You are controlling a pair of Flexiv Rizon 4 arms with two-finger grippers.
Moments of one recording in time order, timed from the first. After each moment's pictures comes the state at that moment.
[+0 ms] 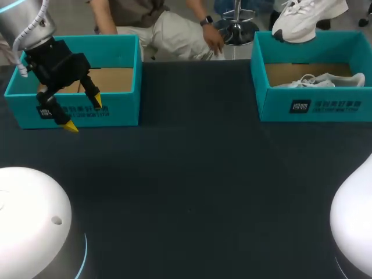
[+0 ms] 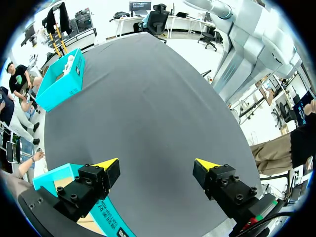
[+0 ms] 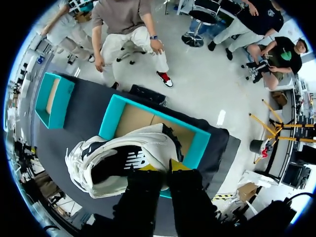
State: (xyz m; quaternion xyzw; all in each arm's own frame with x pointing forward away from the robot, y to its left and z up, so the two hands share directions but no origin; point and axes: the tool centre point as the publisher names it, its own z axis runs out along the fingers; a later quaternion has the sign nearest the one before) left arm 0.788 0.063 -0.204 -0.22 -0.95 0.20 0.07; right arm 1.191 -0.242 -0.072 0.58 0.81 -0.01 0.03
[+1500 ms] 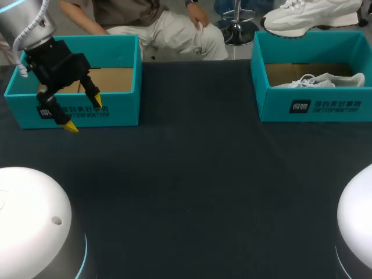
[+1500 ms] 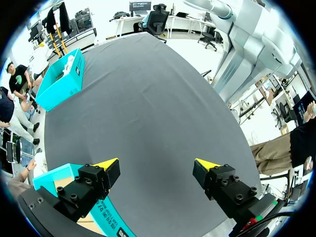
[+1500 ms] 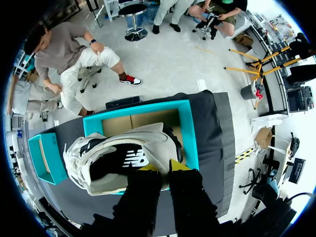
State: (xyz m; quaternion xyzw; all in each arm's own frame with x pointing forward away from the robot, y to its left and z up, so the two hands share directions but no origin) left arm 0.788 0.063 -0.204 -0.22 -0.95 0.20 0.07; right arm 1.157 -0.274 -0.094 0.77 0.63 -0.04 0.05
